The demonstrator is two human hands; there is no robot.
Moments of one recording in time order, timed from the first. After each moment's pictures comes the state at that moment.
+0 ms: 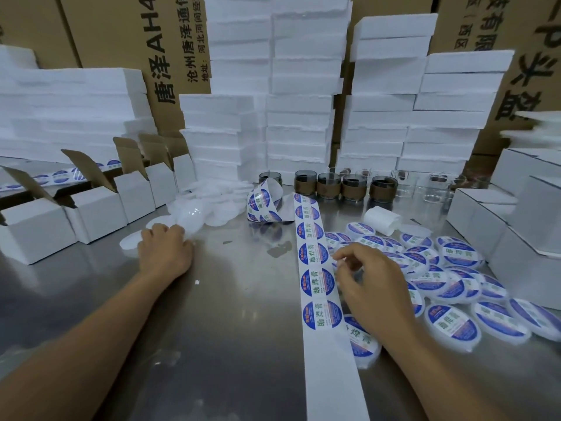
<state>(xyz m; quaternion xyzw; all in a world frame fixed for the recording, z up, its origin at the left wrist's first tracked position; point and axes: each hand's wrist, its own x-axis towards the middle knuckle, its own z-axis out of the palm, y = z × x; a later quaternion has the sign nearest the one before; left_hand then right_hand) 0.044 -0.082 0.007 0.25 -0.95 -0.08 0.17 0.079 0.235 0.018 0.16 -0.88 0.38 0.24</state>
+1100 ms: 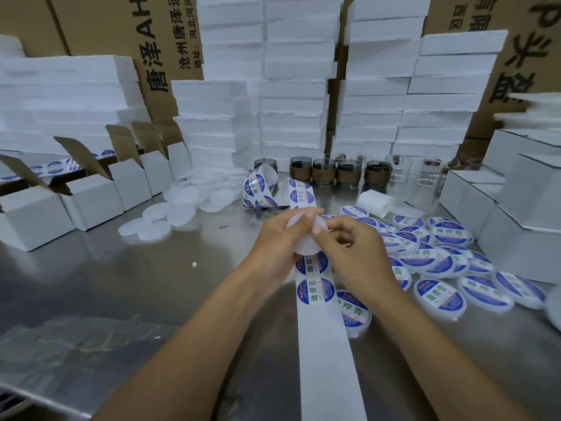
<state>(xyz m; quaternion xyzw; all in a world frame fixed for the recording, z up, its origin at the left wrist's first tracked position) 0.081 0.099 0.038 -0.07 -0.57 -0.82 0.04 0.086 0.221 0.032 0.17 -0.77 0.60 0.13</state>
